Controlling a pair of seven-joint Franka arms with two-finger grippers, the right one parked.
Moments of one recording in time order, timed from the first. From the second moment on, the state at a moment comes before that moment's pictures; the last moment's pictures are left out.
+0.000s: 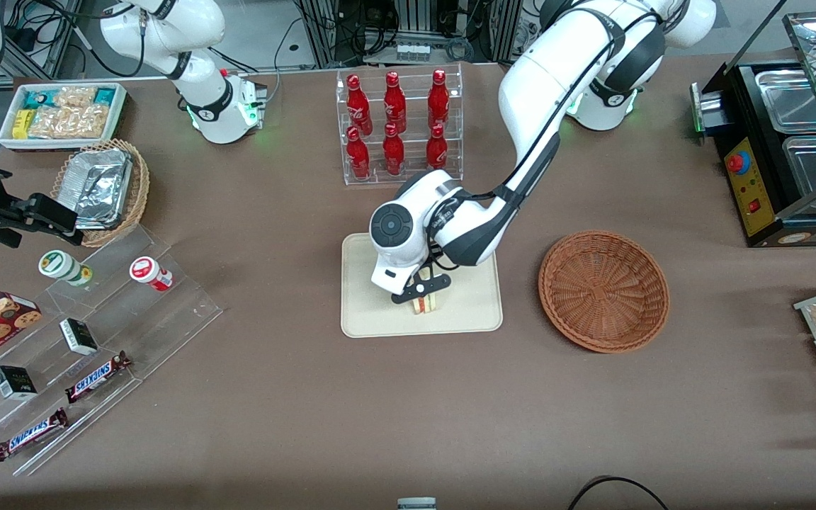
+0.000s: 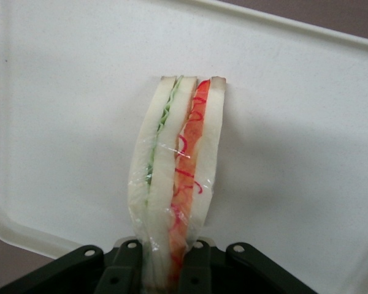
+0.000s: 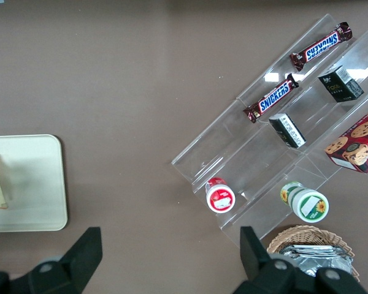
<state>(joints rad) -0.64 0.88 -0.23 -1.23 0.12 1.90 -1.16</state>
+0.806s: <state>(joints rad) -0.63 0.82 -0.22 -1.18 0.12 1.89 -1.16</state>
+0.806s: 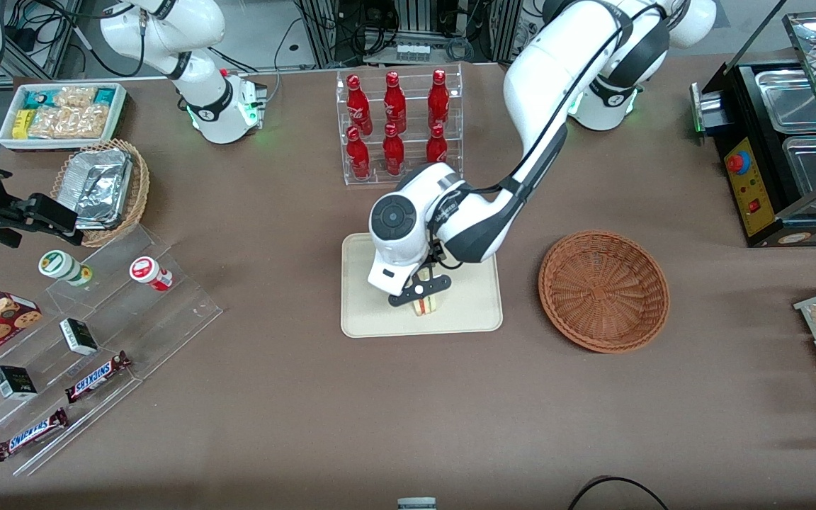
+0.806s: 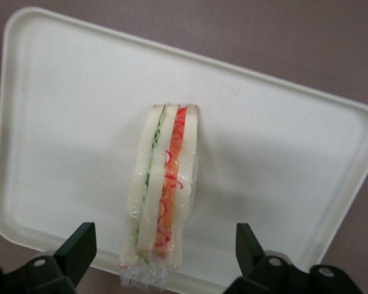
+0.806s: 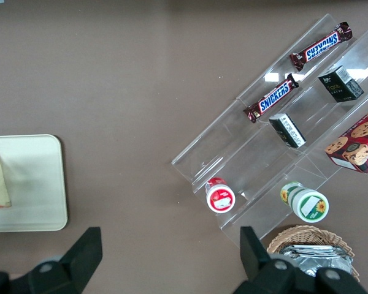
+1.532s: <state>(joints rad) -0.52 0.59 -0.18 -1.19 0.13 1.63 -1.09</state>
